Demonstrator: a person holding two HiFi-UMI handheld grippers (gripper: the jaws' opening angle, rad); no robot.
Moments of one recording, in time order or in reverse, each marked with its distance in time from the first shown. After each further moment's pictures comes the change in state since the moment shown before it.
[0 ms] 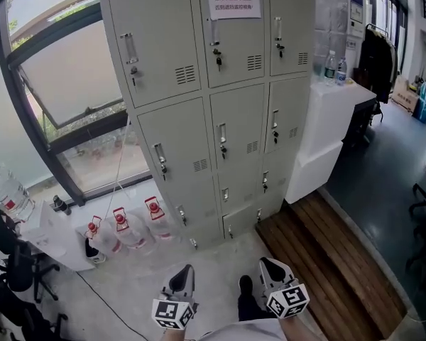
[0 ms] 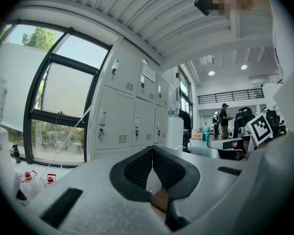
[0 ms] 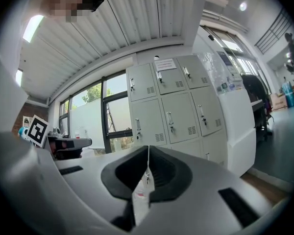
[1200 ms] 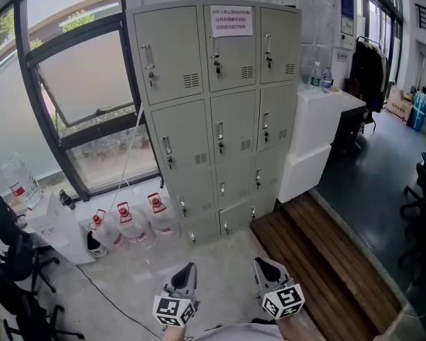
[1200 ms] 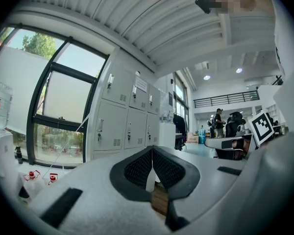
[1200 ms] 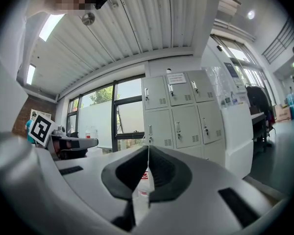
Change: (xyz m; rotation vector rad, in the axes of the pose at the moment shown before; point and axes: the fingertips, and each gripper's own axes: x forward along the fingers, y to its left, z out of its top) left arm -0.123 -0.081 0.023 0.013 -0.043 -0.027; right arm -0.130 0.081 0.028 -0.080 -0.043 0.040
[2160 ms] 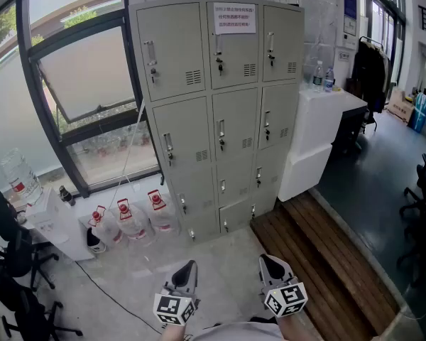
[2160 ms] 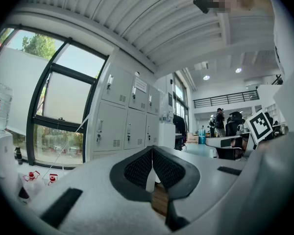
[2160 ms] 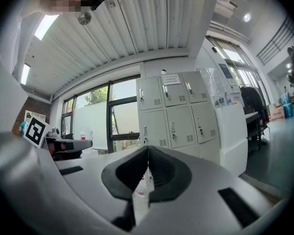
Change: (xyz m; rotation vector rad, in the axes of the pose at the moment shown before) left arm 0.003 -0.002 0.001 0.007 -0.010 -0.006; right arm -0.004 -0.017 0.003 0.013 -0.009 -0.061
